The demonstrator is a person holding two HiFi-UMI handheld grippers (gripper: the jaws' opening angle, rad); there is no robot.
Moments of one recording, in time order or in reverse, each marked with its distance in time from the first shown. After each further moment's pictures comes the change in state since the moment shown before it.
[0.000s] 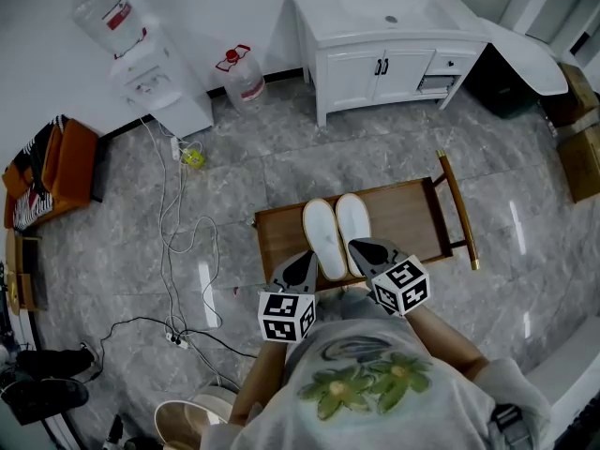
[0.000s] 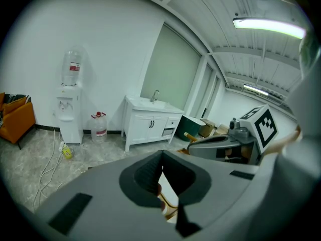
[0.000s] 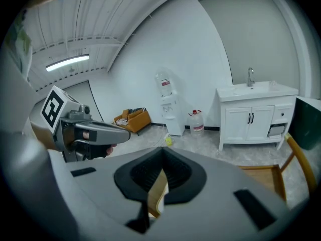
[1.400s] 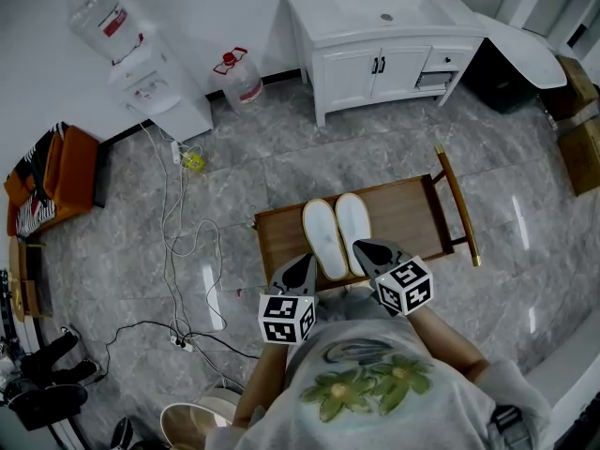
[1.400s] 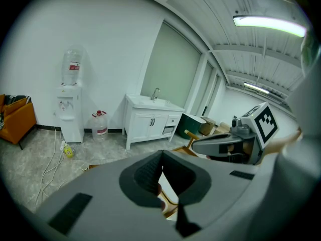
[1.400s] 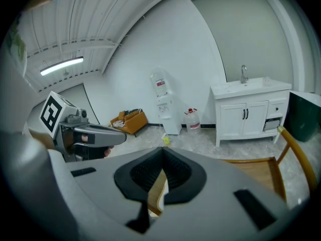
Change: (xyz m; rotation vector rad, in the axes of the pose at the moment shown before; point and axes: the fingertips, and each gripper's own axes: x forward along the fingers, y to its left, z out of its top) left arm -0.001 0.001 -0.009 0.006 0.022 0.008; right arm -0.009 -0.009 -0.008 0.053 0.001 -0.037
